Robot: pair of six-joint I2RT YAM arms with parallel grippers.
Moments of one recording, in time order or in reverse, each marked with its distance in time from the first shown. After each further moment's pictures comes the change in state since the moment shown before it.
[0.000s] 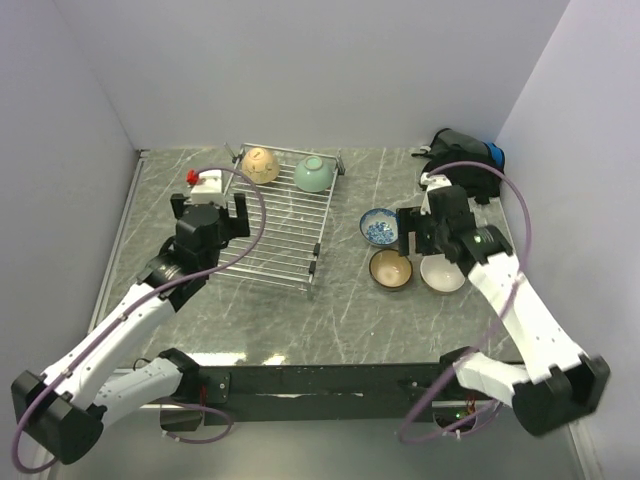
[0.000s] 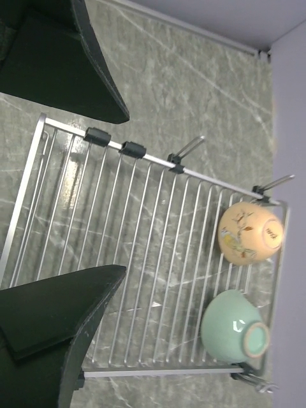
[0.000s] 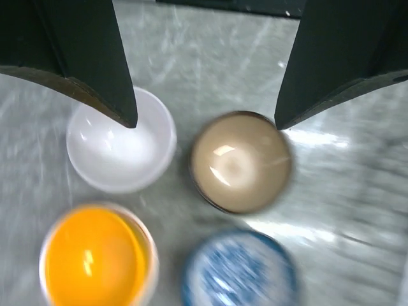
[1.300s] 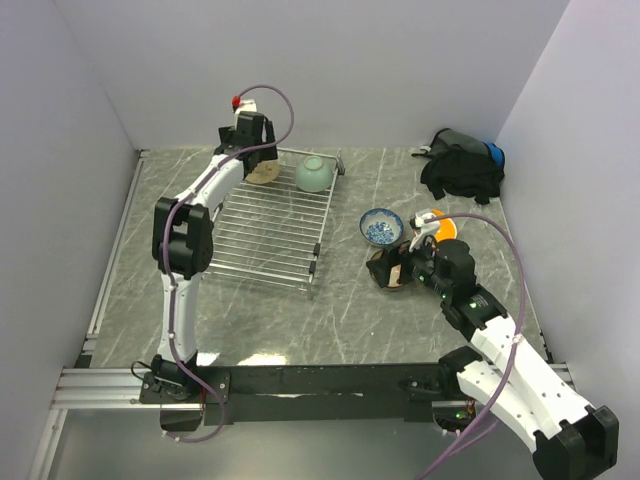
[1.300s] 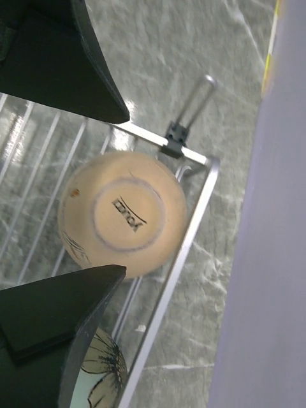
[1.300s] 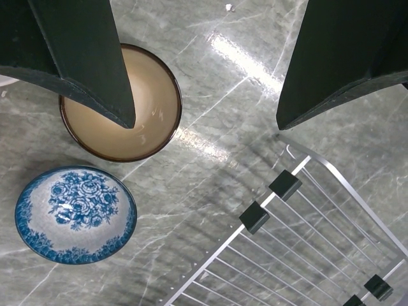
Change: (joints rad) left arm 0.259 1.314 1.117 -0.108 0.184 -0.128; right arm 0.134 -0.429 -0.565 0.695 -0.318 0.041
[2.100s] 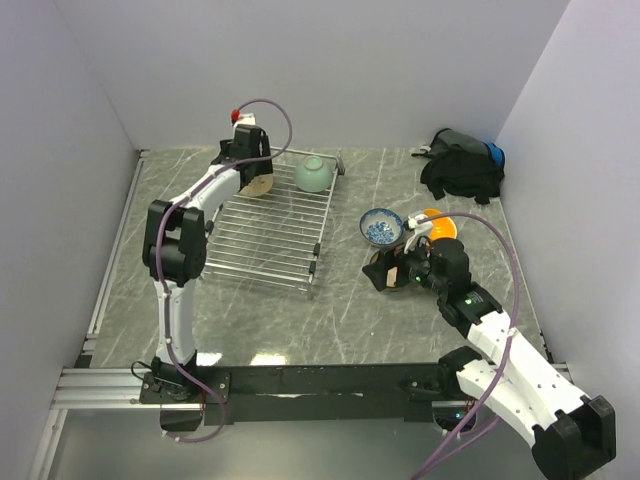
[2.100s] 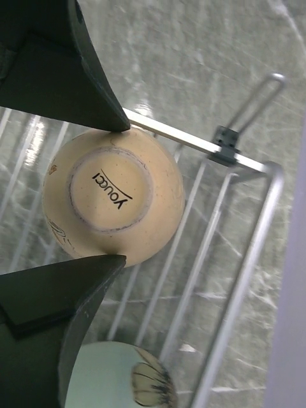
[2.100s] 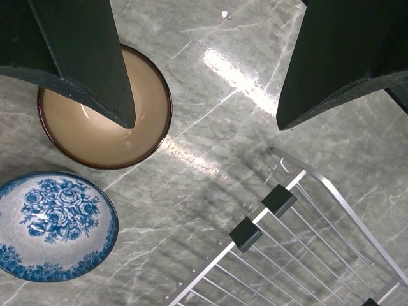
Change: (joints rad) left arm 0.006 -0.085 -0.204 0.078 0.045 0.008; right arm 0.000 0.051 -0.013 0.015 -0.060 -0.007
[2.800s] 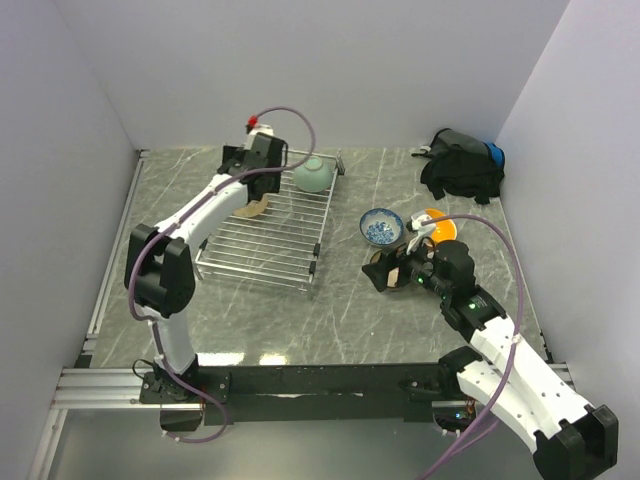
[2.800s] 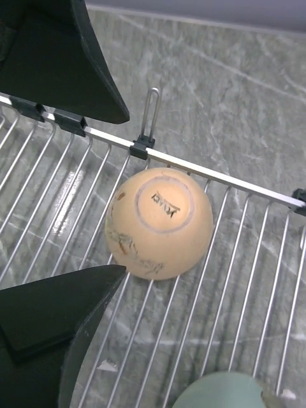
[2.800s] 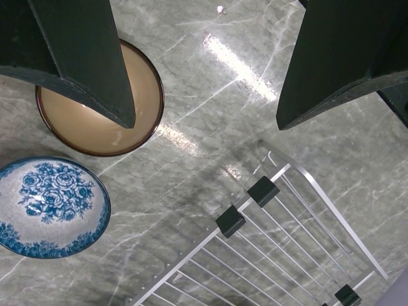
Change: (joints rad) left arm -0.153 -0.301 -0.167 -0.302 -0.264 0.045; right arm 0.006 -0.047 -0.001 0.014 -0.023 0.000
